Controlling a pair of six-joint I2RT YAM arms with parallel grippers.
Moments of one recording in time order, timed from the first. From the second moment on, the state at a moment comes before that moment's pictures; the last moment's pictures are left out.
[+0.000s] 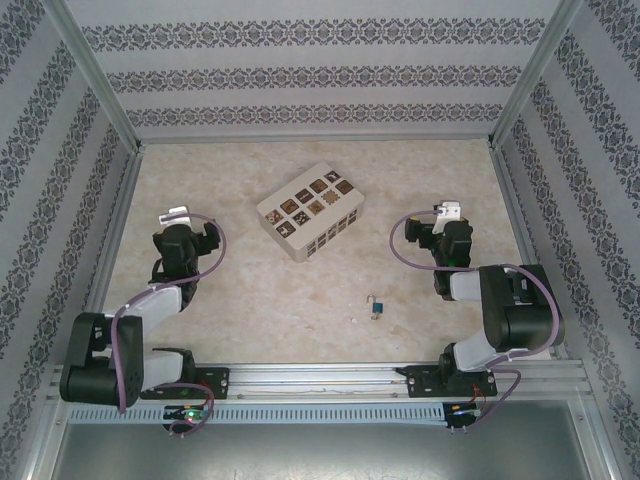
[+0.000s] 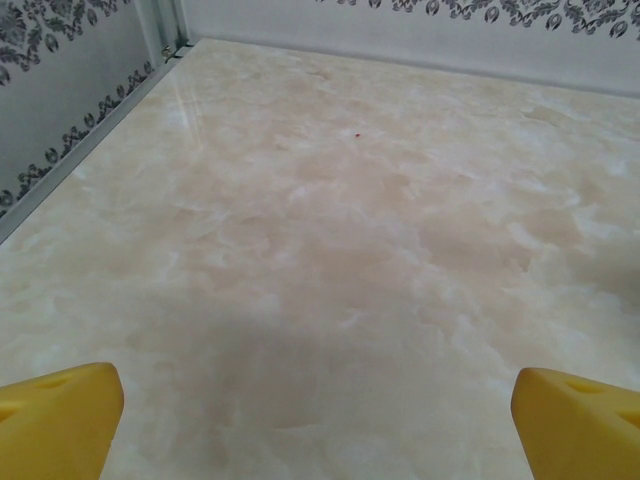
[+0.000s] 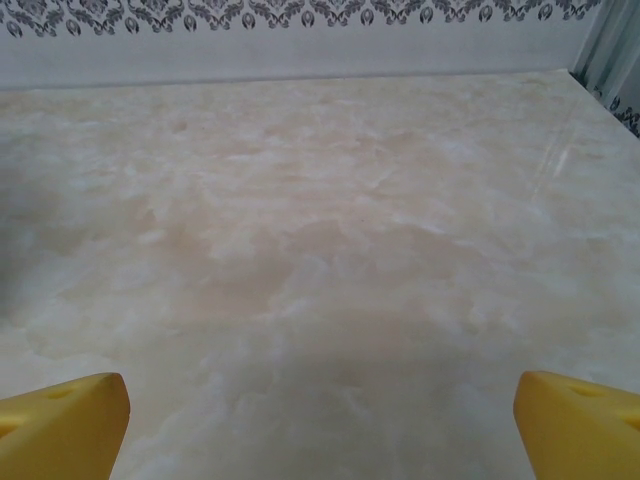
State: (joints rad) left arm -0.01 1.26 0.38 0.45 -0.28 -0.16; right arm 0.00 1.53 0.37 0.82 0.01 0.05
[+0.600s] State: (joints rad) left arm 0.00 1.59 0.28 0.95 -0.20 -0.08; right arm 0.00 1.53 0.37 0.83 0.01 0.05
